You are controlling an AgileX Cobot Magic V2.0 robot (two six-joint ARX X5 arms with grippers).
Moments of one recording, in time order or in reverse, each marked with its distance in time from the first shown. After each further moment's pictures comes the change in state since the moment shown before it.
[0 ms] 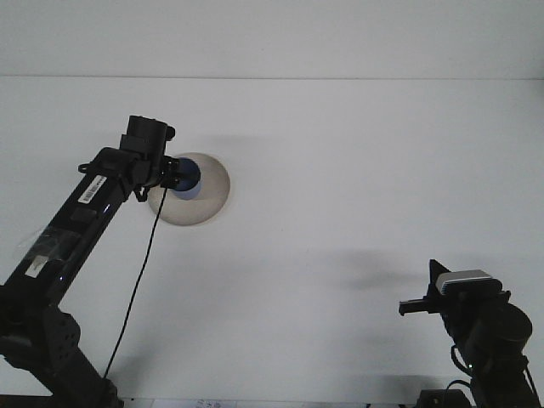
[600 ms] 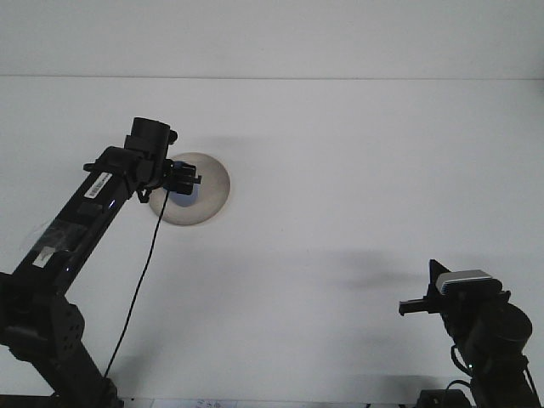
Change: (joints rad) left arm 0.008 0.041 0.003 -0.017 0.000 0.002; right arm 0.000 0.000 0.000 0.000 0.000 0.000
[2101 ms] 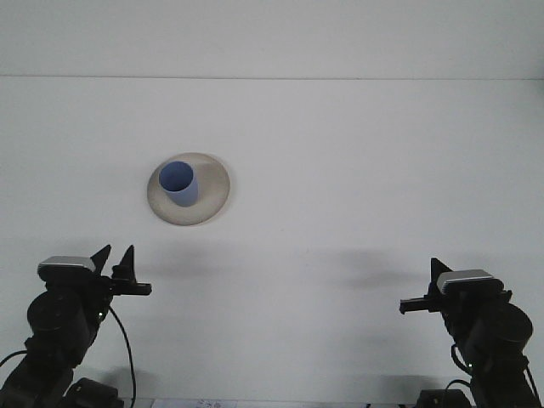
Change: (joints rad) left arm -0.066 -1.331 -0.974 0.338 -0.051 -0.150; right arm 0.000 0.000 0.000 0.014 0.027 0.000
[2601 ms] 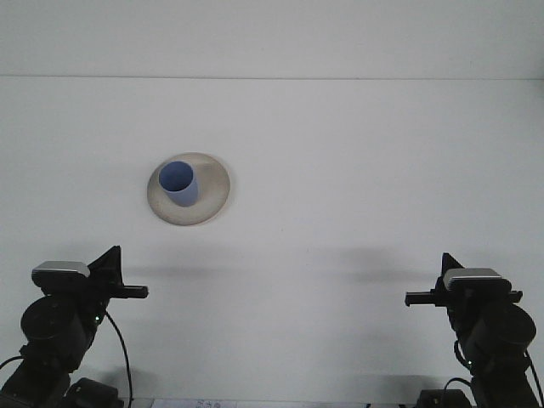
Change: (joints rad) left arm 0.000 -0.031 0.000 0.003 -0.001 -0.002; right arm 0.000 0.000 0.000 0.051 0.078 0.000
